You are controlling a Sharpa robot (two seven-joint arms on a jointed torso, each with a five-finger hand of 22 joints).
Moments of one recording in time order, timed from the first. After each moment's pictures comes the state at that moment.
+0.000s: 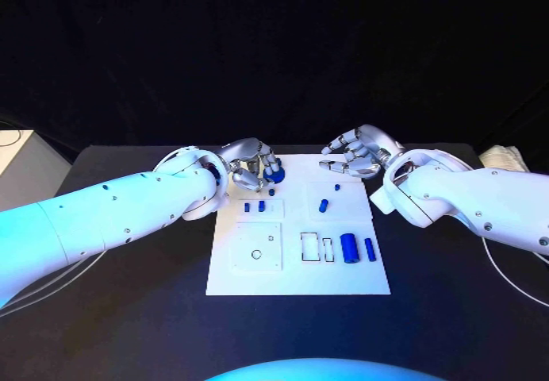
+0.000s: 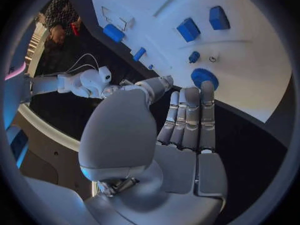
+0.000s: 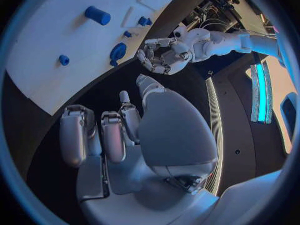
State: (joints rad) left arm 1.29 -0.53 -0.09 1.21 -1.19 -0.25 0.06; left_hand 1.41 -0.27 0.62 0.07 0.16 0.70 0.17 0.54 0.39 0.76 0.12 0.72 0.23 1.02 0.06 1.12 0.74 0.17 0.80 0.16 1.03 0.71; right arm 1.34 -0.89 -0.15 1.56 -0.87 -0.52 -0.05; right_hand 1.40 -0.17 0.20 0.29 0.31 0.89 0.16 0.24 0.24 1.38 0.08 1.35 1.31 1.46 0.00 1.54 1.31 0.03 1.47 0.10 1.39 1.31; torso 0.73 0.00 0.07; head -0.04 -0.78
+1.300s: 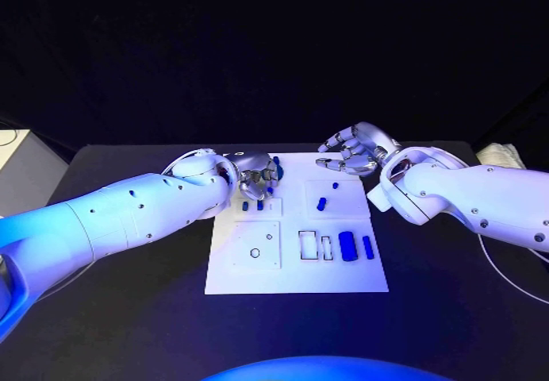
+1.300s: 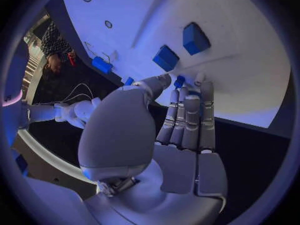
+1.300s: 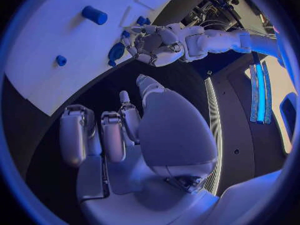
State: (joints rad) left arm 1.27 -0.43 -0.10 1.10 -1.41 -0.12 0.02; left_hand 1.39 -0.26 0.60 0.06 0.16 0.78 0.16 0.49 0.32 0.81 0.12 0.69 0.18 1.10 0.06 1.27 0.82 0.17 0.82 0.16 1.05 0.72; right arm 1.34 -0.89 -0.15 1.56 -0.87 -0.53 -0.04; right_hand 1.40 -0.17 0.20 0.28 0.31 0.89 0.16 0.24 0.24 1.38 0.08 1.35 1.31 1.46 0.00 1.53 1.31 0.03 1.47 0.10 1.39 1.31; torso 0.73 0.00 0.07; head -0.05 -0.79
